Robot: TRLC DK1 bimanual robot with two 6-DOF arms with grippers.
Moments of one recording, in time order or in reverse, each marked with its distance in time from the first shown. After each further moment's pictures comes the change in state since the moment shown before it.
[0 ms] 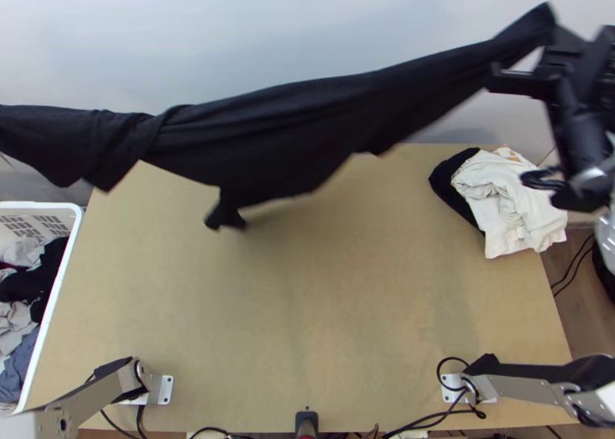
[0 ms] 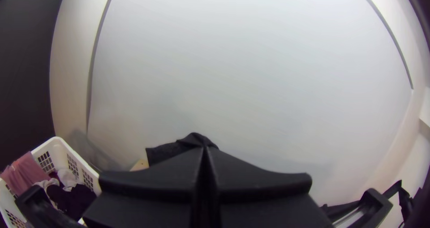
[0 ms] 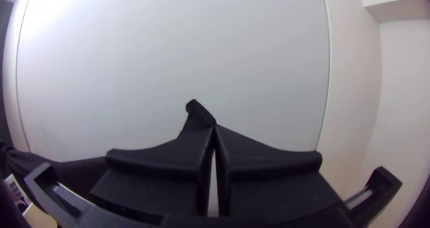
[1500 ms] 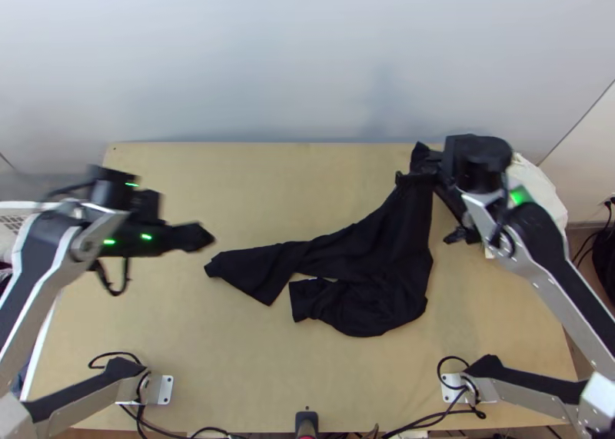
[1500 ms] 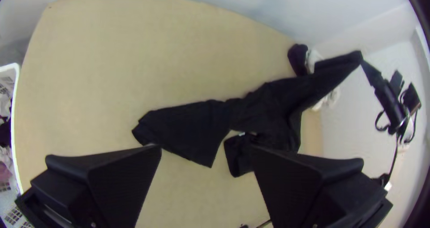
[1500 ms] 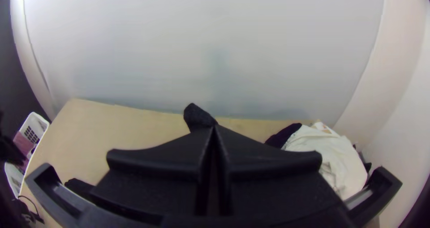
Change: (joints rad) left arm -0.651 -0.018 -0.727 -0.139 0.134 0.006; right arm -0.032 -0.122 -0.769 0.051 -0.266 0.293
